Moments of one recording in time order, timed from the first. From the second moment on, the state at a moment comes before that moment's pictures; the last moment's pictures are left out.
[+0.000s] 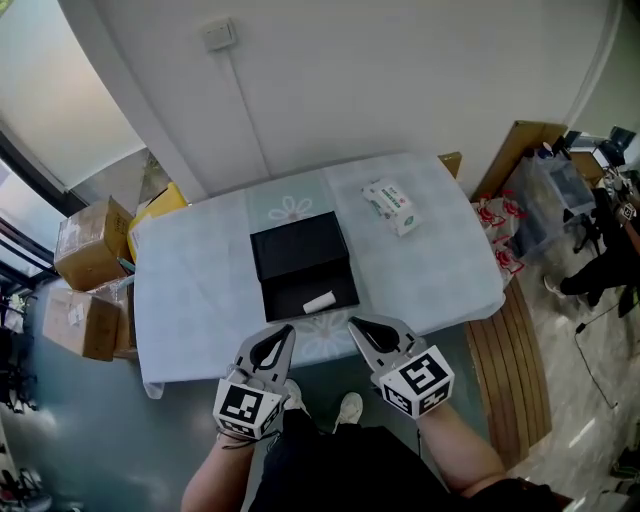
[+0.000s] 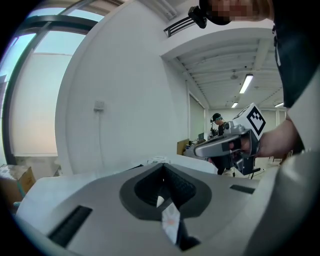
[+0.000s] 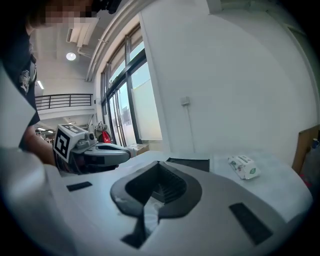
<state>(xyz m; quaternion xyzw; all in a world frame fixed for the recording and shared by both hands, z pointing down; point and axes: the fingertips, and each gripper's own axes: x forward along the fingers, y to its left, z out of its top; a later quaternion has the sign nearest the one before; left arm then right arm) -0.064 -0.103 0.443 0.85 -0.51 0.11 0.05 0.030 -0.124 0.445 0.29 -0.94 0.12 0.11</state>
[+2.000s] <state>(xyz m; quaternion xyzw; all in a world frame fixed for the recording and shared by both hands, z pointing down) -0.132 0.039 0.436 0.92 -0.37 0.08 0.06 -0.052 0.039 0.440 0.41 -0.90 0.13 0.10</state>
